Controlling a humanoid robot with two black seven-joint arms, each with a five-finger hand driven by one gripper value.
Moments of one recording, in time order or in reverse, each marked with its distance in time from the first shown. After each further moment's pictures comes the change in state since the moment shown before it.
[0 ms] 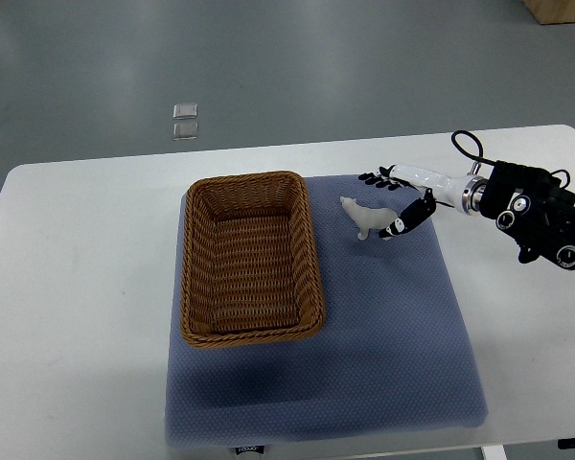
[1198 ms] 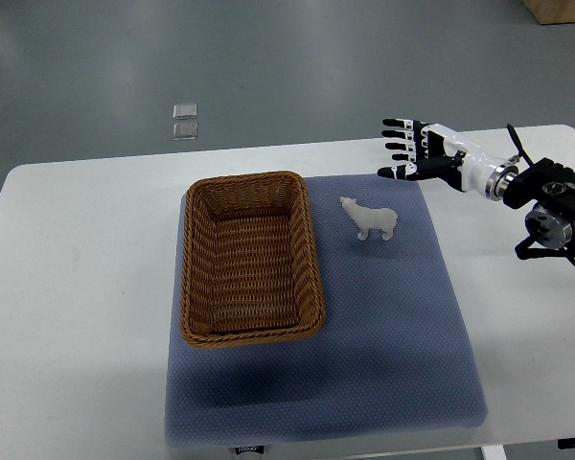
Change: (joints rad) left arm 0.000 0.000 -0.001 -0.004 0.000 0.000 0.000; right arm -0.109 -0.045 0.259 0.084 0.522 0.053 -0.042
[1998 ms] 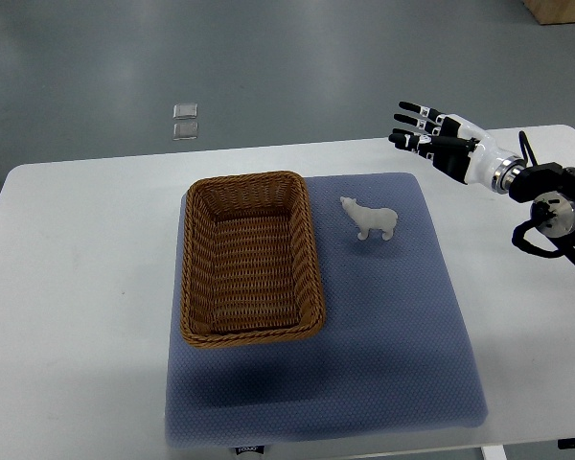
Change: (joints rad) left arm 0.009 0.000 -0.002 -0.008 0.000 -0.008 0.000; right arm 0.010 -0.011 0.002 -0.002 0.464 -0.008 -0.093
